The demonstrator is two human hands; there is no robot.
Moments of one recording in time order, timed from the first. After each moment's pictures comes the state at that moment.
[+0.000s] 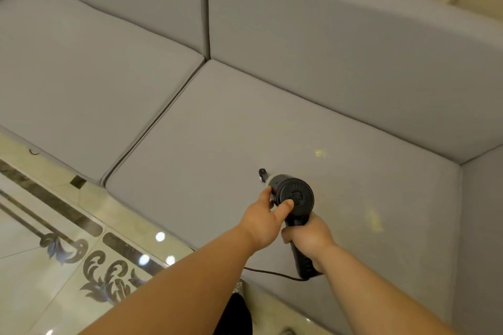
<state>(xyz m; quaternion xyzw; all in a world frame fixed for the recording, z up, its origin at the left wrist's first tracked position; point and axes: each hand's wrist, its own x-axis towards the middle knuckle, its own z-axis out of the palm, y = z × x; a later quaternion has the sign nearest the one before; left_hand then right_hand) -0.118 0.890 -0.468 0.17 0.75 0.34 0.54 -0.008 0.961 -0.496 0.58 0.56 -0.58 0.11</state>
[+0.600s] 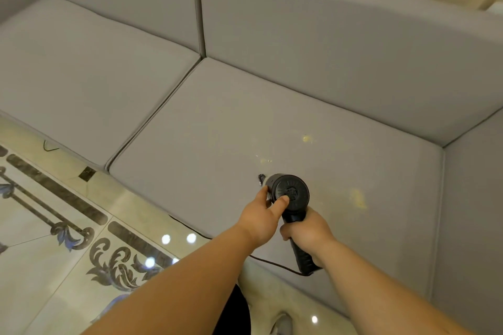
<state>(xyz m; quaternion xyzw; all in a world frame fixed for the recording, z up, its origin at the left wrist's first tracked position) -0.029 0.863 -0.448 0.14 0.76 0.37 0.52 0.076 0.940 -0.478 0.56 0.58 -0.58 0.11</state>
